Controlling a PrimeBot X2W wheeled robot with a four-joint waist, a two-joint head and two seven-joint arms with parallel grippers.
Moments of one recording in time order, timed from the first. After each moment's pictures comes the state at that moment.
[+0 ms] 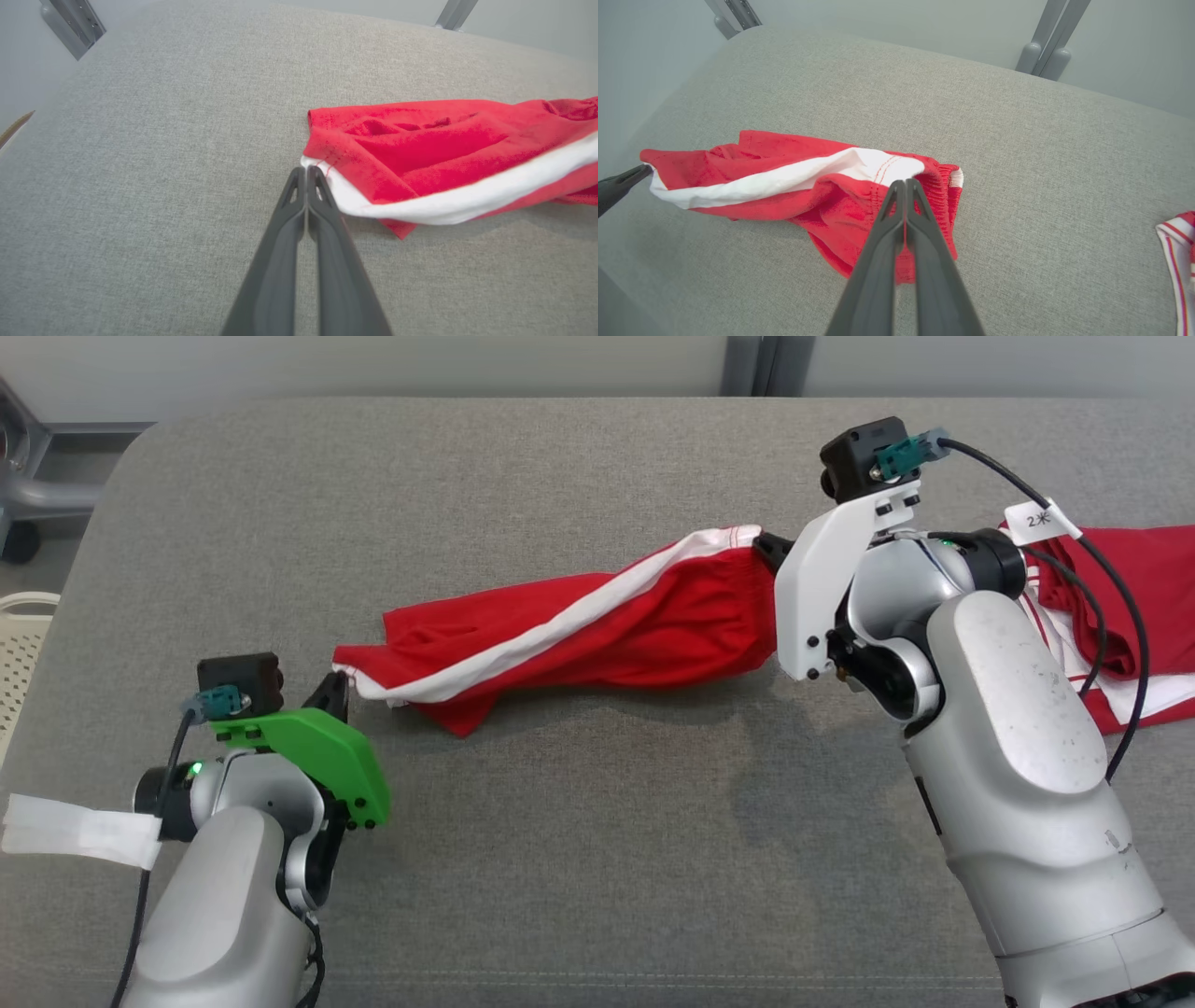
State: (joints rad) left arm -0.47 0.18 -0.28 0.56 -0.48 0.04 0.15; right arm -0.73 -0.05 0.21 0.36 0.26 0.13 0.67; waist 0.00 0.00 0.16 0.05
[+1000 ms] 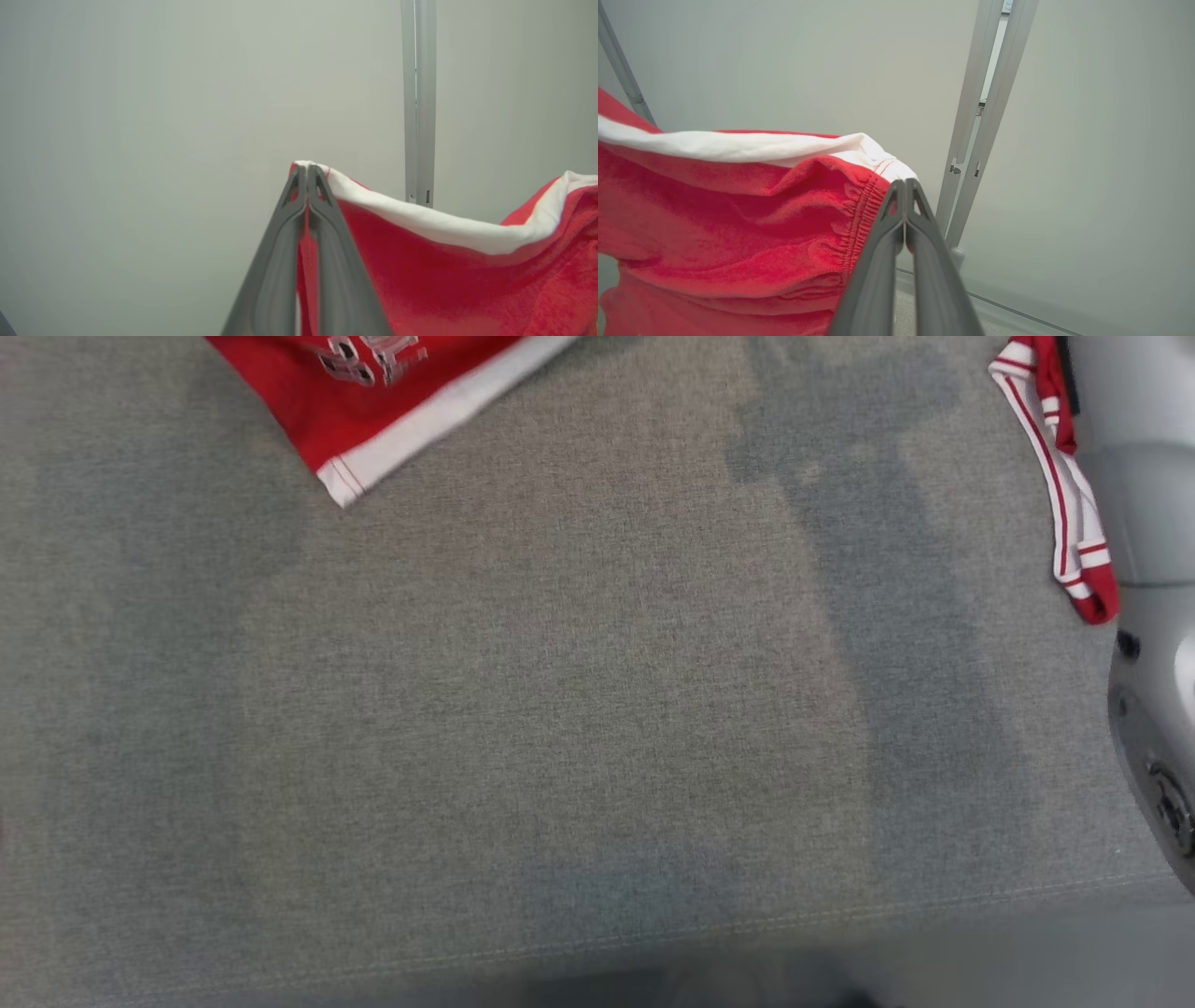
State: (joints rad) left arm -1.30 0.33 -0.24 0.37 -0.39 -0.03 0.13; right arm -1.44 -0.11 0.24 0.63 0.26 0.13 0.27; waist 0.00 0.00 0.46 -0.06
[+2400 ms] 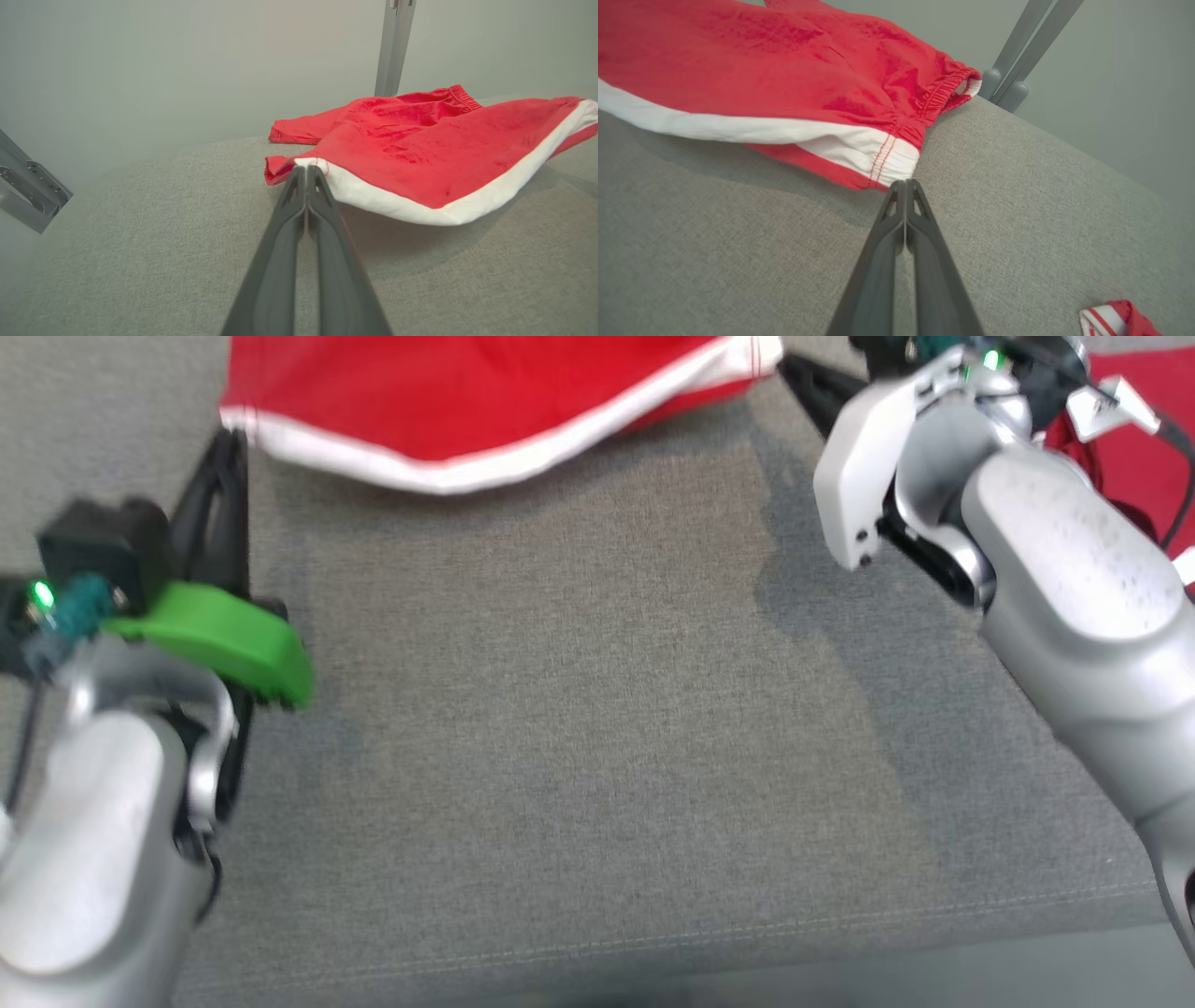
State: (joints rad) left arm -0.59 0.43 -0.37 0.08 -0.43 0.13 0.06; right arm -1.11 -0.33 0.71 0.61 0.48 0.13 0.21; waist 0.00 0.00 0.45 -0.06
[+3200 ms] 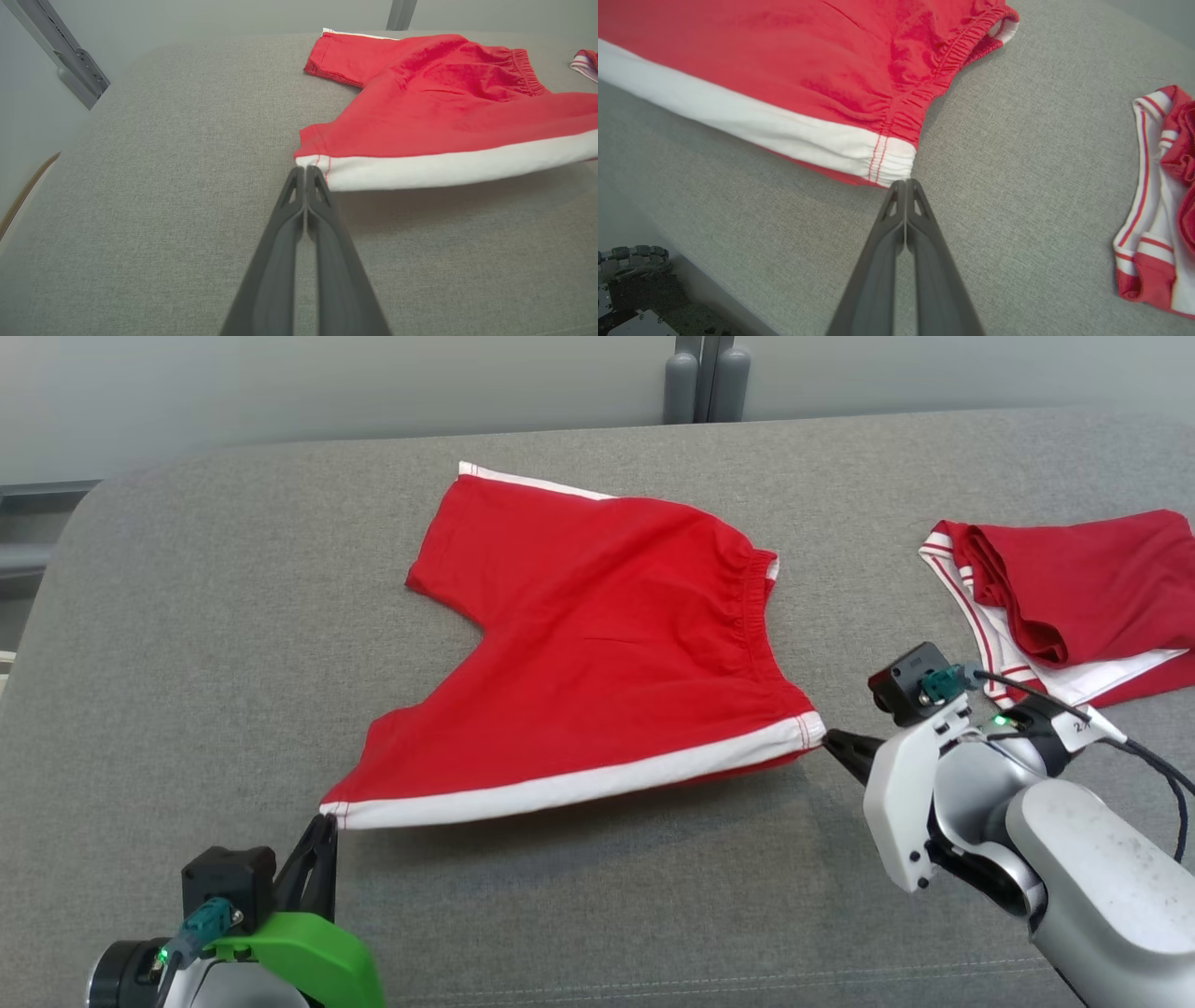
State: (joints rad) left arm 0.00 0.44 -0.42 -0.13 -0.48 0.33 0.16; right arm -0.47 -0.47 0.58 0.22 0.51 0.13 0.47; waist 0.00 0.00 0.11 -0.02
